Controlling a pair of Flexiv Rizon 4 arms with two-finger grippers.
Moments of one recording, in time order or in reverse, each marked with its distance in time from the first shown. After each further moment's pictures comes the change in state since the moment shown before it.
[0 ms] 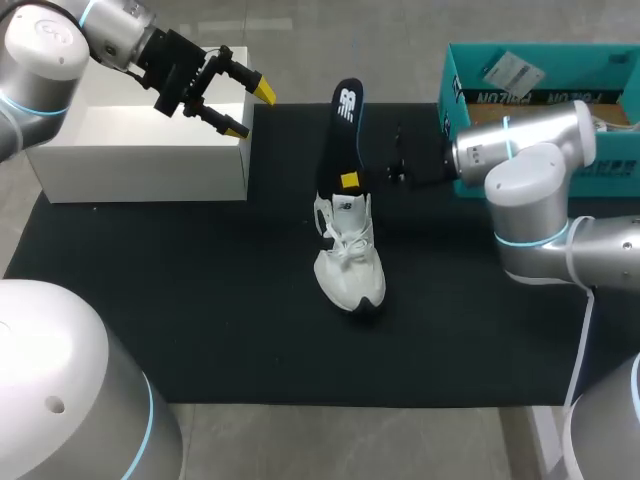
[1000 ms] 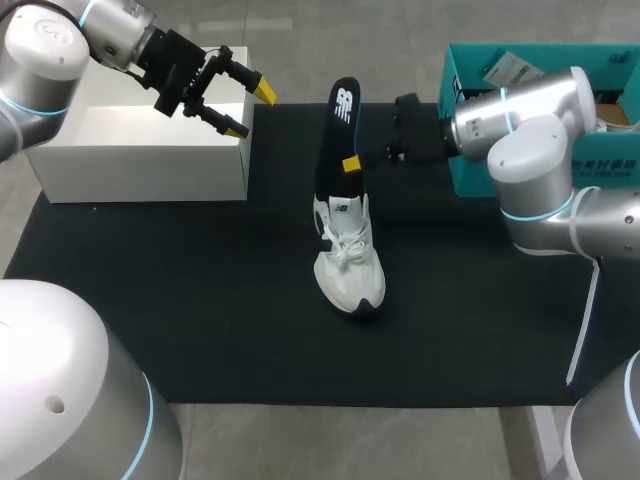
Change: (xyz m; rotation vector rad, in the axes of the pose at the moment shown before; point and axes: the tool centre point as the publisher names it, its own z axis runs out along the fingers) left arm 0.000 0.000 0.000 0.000 0.000 0.000; right arm -0.002 0.021 -0.005 0.073 -0.002 0.003
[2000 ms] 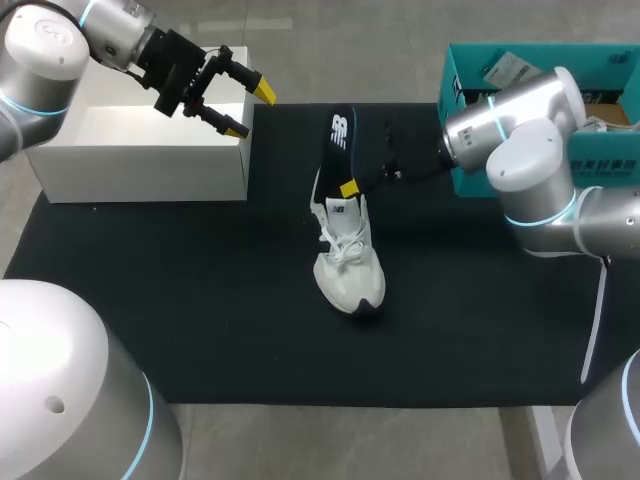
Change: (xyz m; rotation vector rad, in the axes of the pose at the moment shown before) left arm 0.000 0.000 0.000 0.000 0.000 0.000; right arm 0.009 -0.042 0.011 0.133 0.026 0.058
